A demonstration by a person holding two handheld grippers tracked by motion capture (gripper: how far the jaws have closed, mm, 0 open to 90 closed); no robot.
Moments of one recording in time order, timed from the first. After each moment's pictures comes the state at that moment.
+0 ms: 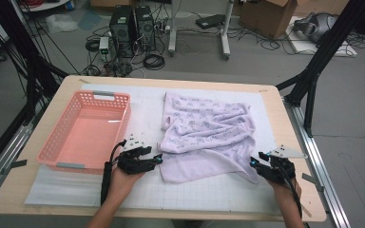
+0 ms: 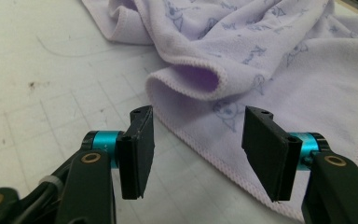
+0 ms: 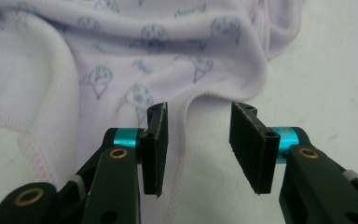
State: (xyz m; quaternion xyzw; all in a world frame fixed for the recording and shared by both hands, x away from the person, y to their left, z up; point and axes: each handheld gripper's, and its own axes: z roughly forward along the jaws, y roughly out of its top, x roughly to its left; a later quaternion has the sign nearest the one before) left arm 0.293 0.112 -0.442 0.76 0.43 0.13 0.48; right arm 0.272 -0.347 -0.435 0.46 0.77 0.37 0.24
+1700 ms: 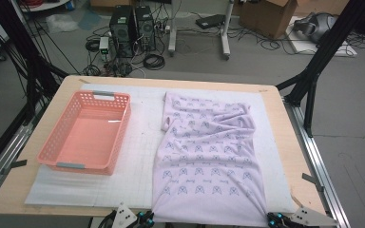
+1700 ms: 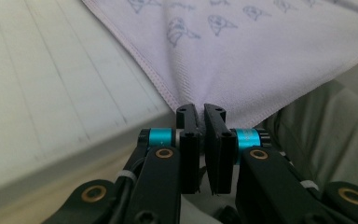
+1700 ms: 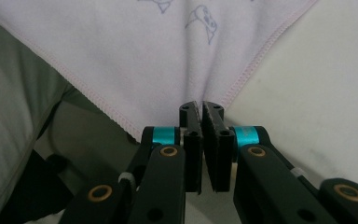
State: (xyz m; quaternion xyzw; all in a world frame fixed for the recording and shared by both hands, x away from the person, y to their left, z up) left arm 0.110 0.107 -0.461 0.77 0.44 0.13 0.45; right arm 0.114 -0.369 -0.444 0.43 0.82 0.36 0.16
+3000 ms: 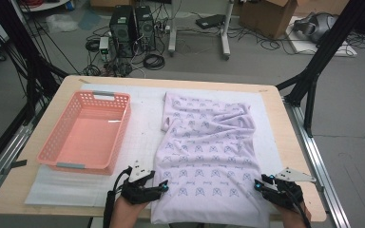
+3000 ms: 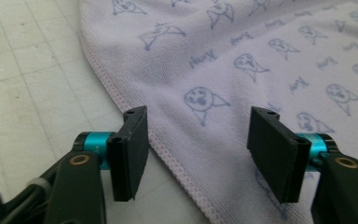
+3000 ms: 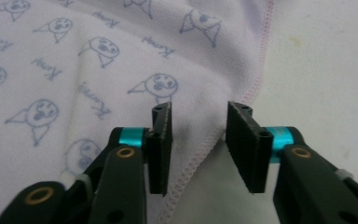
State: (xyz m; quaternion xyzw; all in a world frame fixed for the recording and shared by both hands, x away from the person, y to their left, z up) left arm 0.225 0.086 -0.455 0.78 0.43 0.15 0.44; right arm 0.217 -0.356 -0.449 0.46 0.78 0.37 0.19
